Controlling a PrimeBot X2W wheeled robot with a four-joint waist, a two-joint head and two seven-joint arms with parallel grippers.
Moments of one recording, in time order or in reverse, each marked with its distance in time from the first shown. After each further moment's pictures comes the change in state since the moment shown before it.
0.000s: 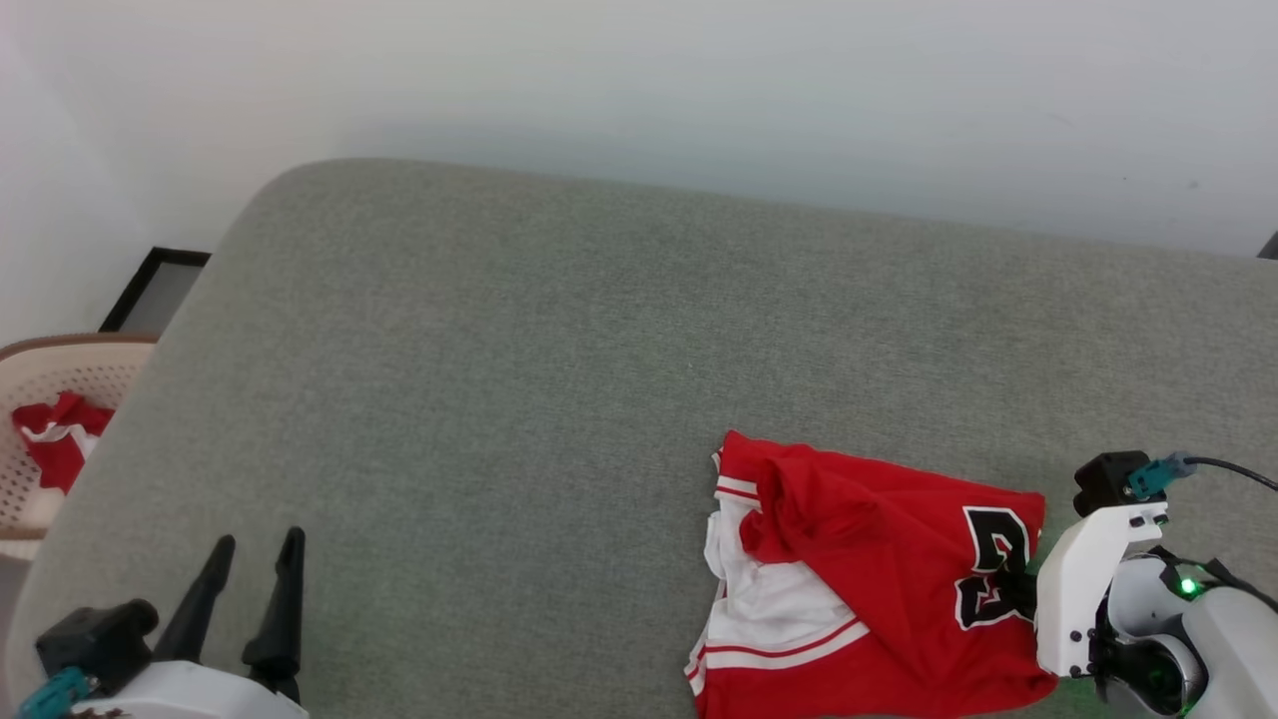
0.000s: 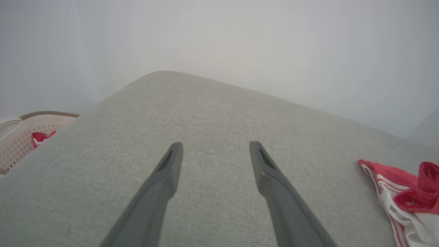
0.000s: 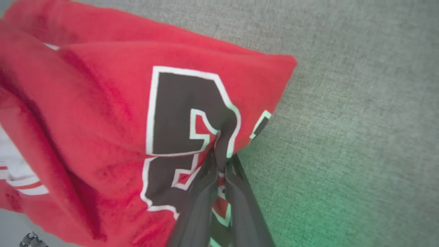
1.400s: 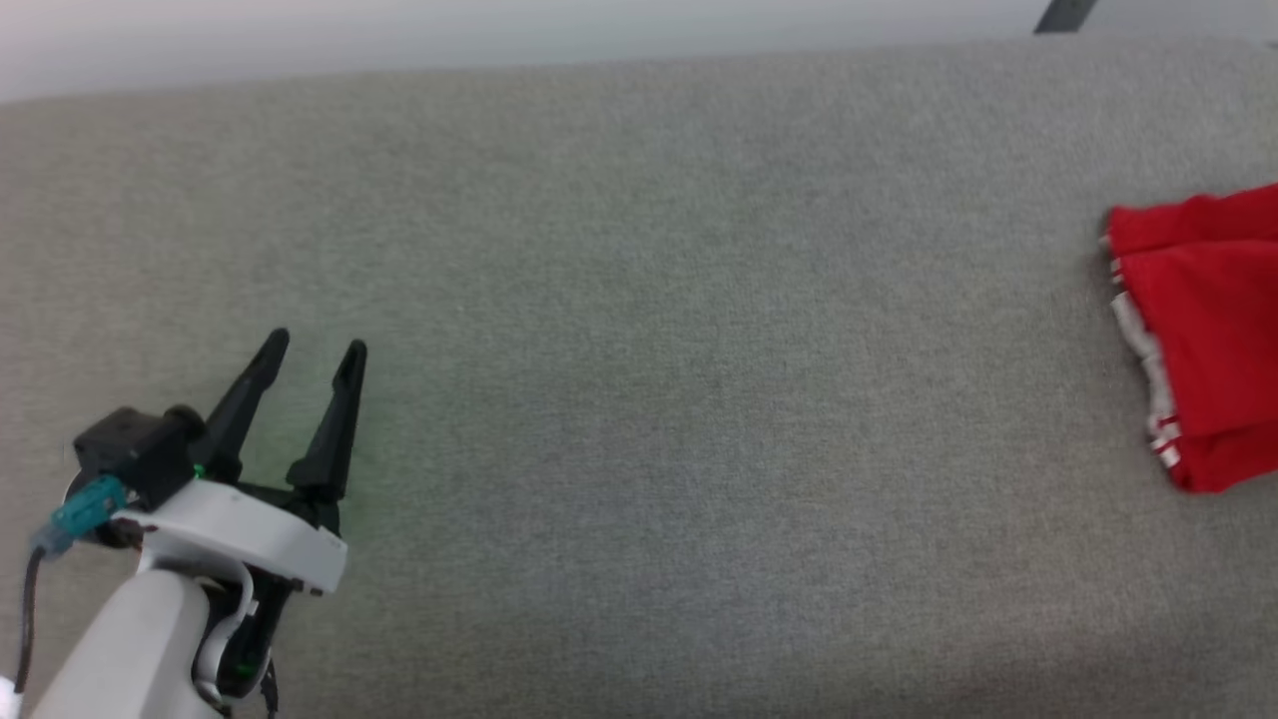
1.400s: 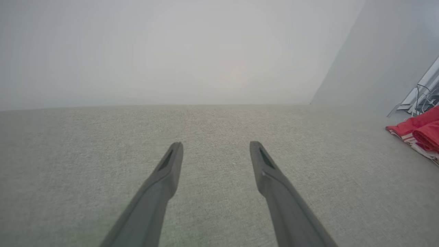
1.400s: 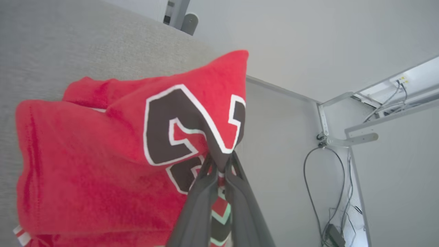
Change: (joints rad) left arm -0.309 0.080 -0.177 -0.010 0.024 -0.019 -0.007; right arm -0.298 -0.476 -0.098 -0.086 -0.232 0.000 -0.089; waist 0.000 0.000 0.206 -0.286
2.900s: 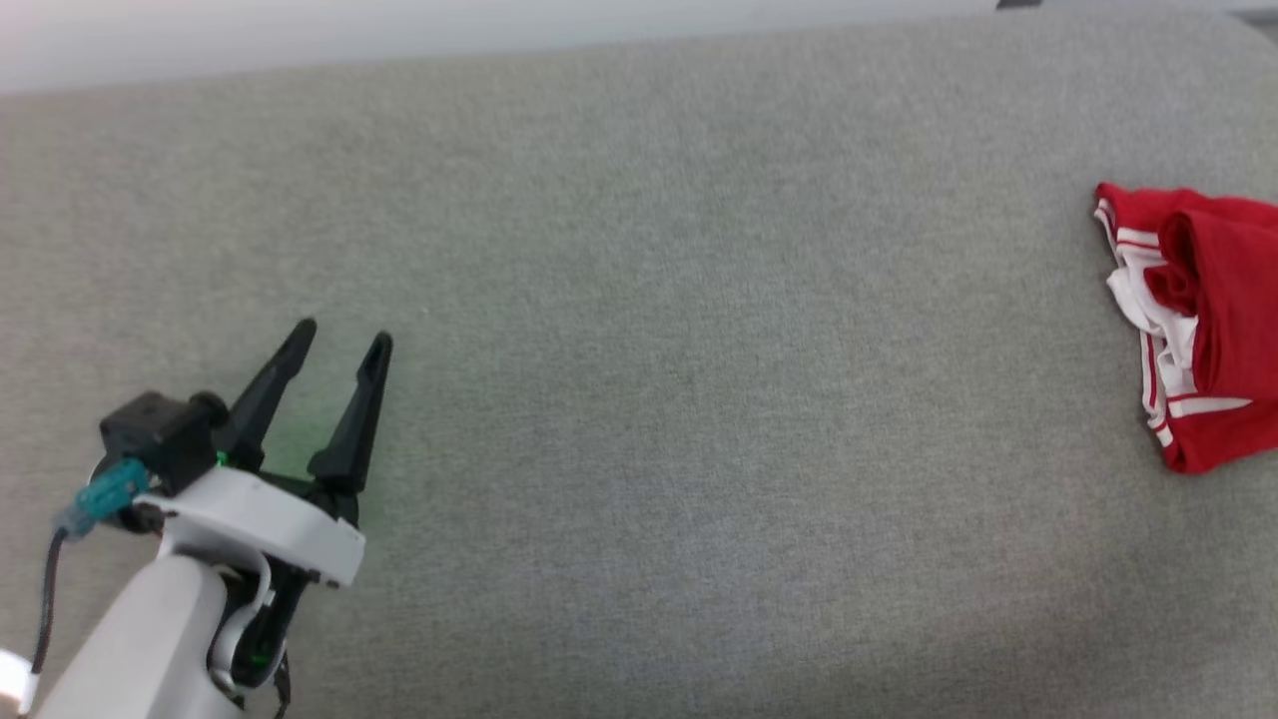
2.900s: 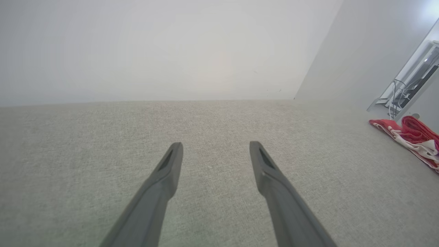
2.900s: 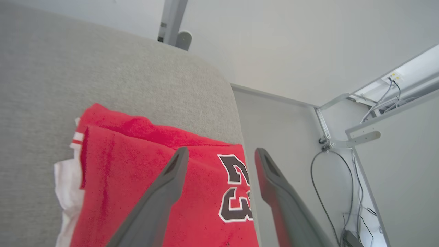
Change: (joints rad) left arm -0.062 0.016 -0.083 0.019 -0.037 0.000 -0.006; right arm -0.173 0.258 -0.120 0.351 -0.311 0.000 -0.238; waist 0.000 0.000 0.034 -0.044
